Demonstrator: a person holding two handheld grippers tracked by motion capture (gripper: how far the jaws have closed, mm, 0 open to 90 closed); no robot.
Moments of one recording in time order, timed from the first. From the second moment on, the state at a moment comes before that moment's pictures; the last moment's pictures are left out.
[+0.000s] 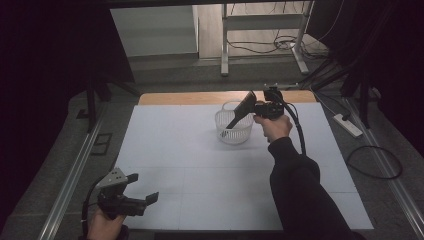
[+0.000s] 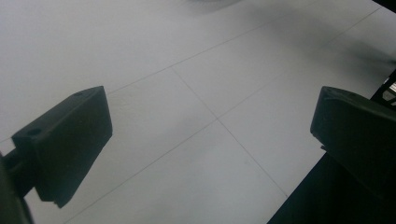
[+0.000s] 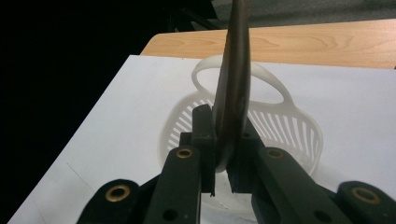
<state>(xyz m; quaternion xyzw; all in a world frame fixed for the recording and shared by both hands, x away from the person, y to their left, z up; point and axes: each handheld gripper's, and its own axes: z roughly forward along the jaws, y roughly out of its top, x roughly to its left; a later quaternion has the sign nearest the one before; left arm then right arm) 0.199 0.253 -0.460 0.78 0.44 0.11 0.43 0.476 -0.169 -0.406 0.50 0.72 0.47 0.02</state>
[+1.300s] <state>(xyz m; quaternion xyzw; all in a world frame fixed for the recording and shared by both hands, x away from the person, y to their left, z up) 0.200 0.253 -0.460 0.78 0.44 0.11 0.43 0.489 -0.186 -0.431 0.53 0.74 0.42 0.04</state>
